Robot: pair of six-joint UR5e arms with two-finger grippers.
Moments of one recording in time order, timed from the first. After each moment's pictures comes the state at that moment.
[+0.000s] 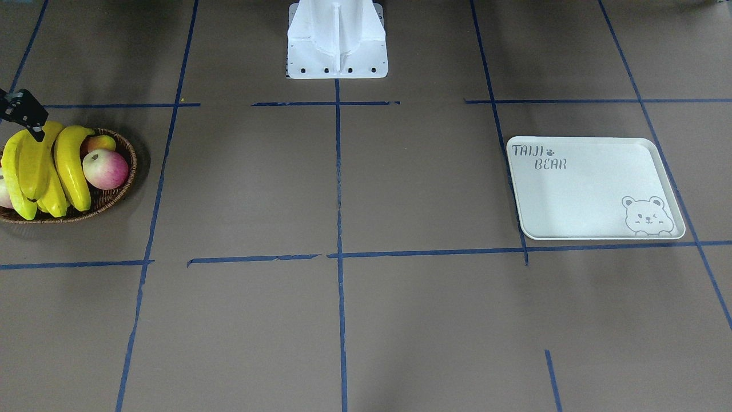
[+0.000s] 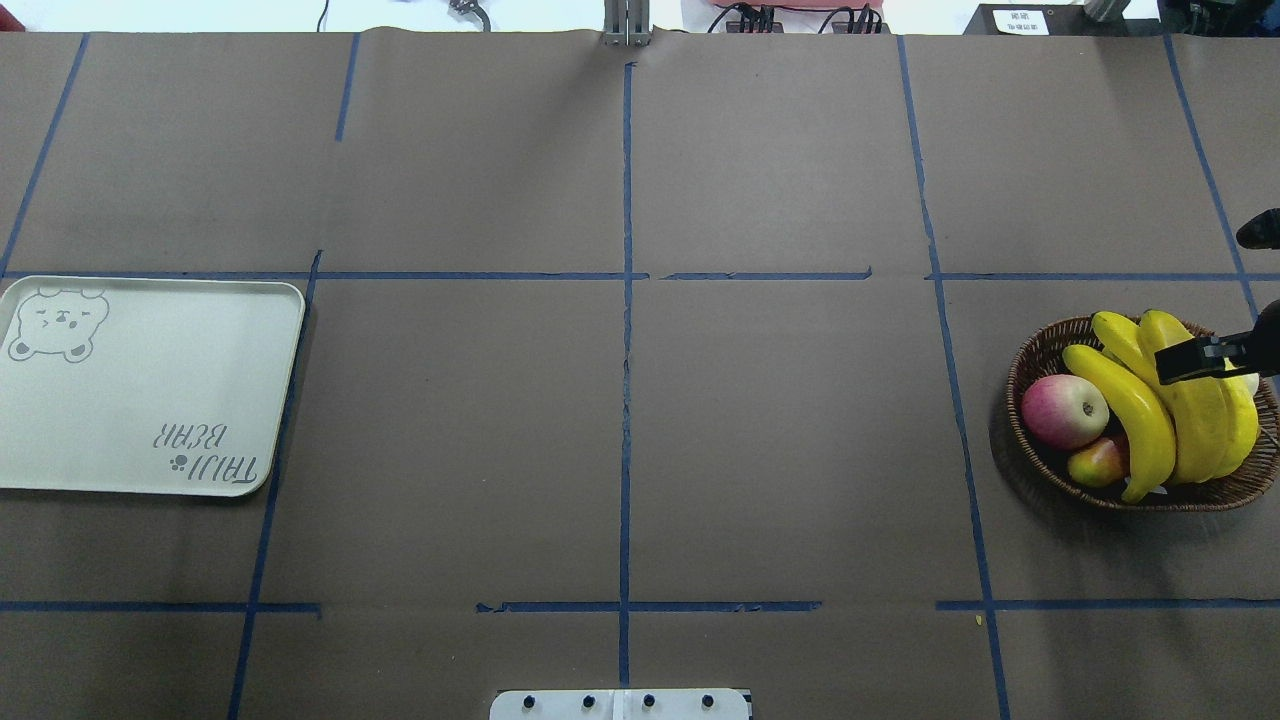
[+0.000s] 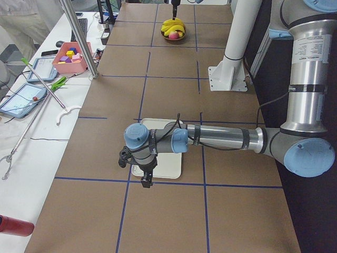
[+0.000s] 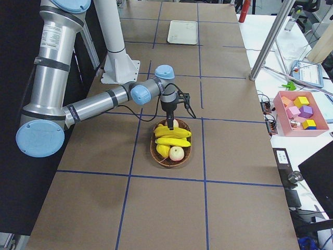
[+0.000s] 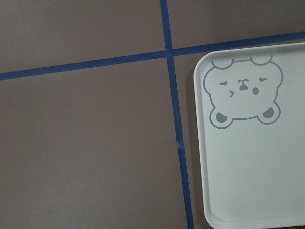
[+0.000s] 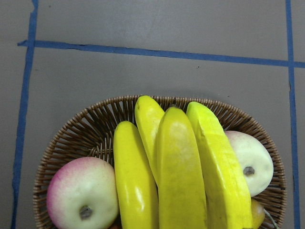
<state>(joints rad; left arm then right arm) -1.52 -1.54 -1.64 -1.46 -2.34 0.15 0.93 -1.80 2.15 -1.43 1.96 0.75</state>
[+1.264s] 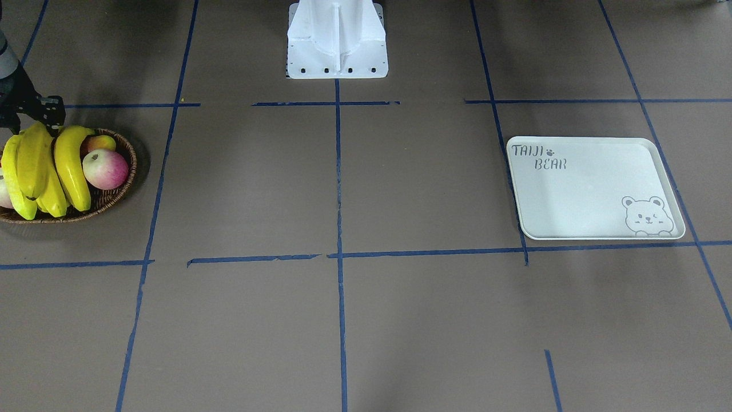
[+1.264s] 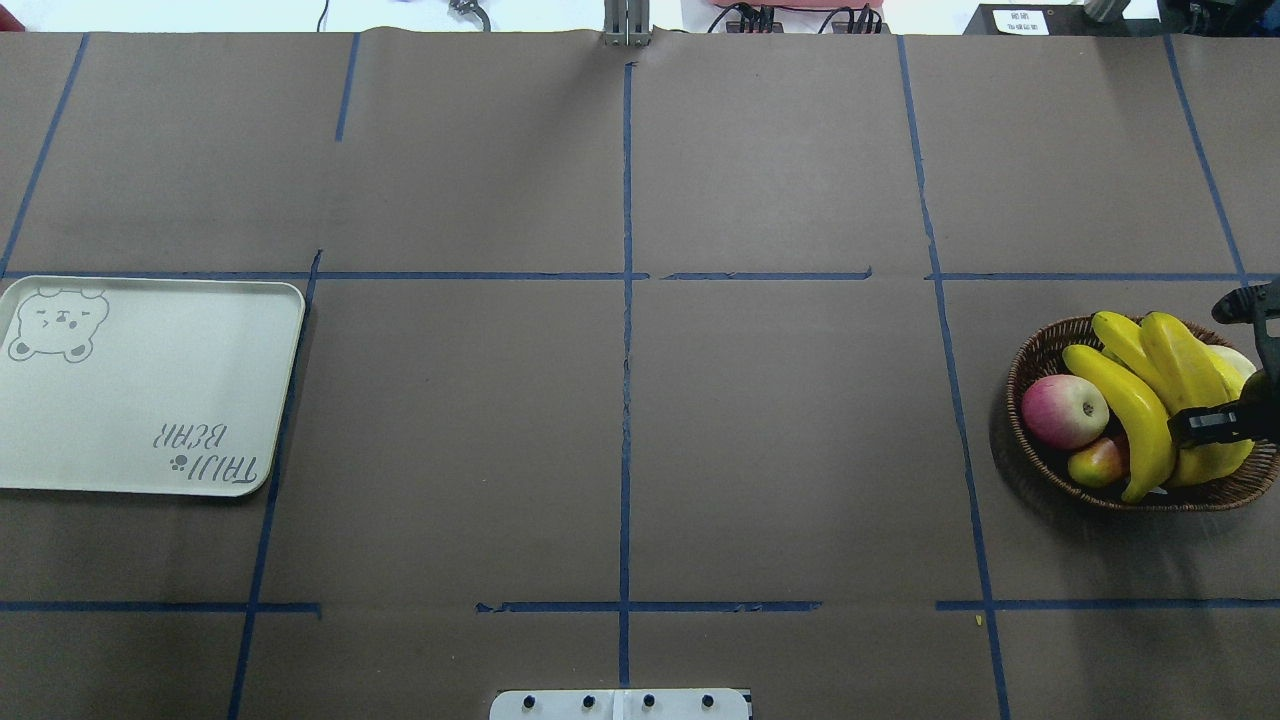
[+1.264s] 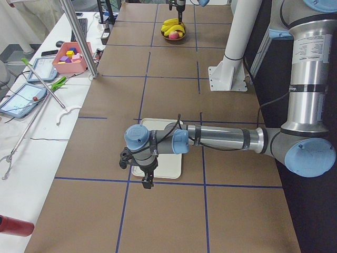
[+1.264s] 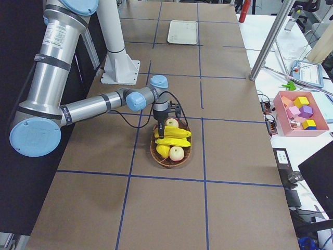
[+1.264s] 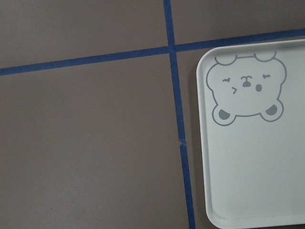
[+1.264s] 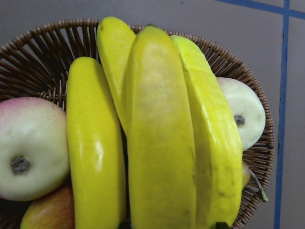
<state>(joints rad) -1.52 -1.54 -1.64 -1.46 -2.34 0.15 0.84 -1.87 2.12 -1.43 1.91 0.76</state>
